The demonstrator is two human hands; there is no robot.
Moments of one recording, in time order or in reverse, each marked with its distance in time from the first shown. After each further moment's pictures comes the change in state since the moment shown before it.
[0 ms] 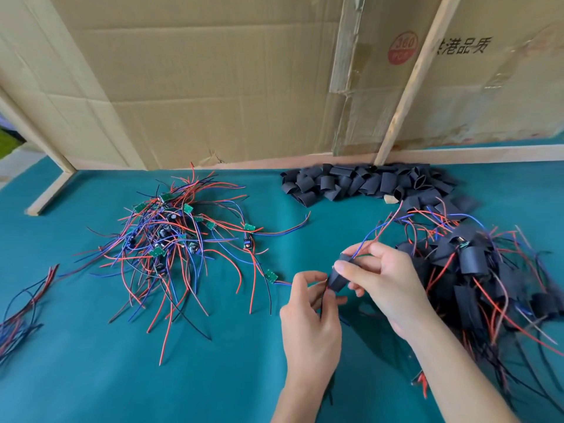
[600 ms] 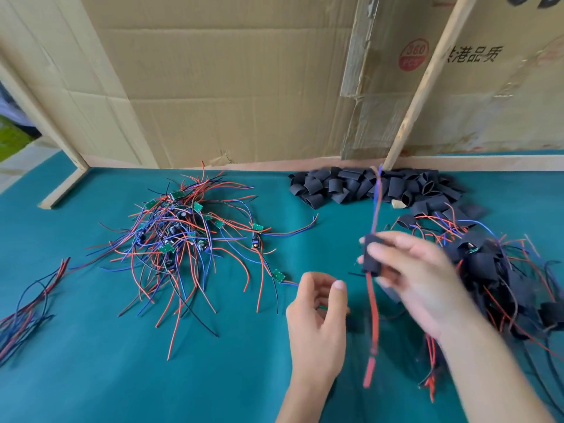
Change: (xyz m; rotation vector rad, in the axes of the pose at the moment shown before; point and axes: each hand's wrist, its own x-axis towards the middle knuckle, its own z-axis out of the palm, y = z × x) left_hand -0.002 0.010 -0.001 -0.154 0.073 0.037; right_hand -0.007 -0.033 -0.014 0.237 -0.051 0.016
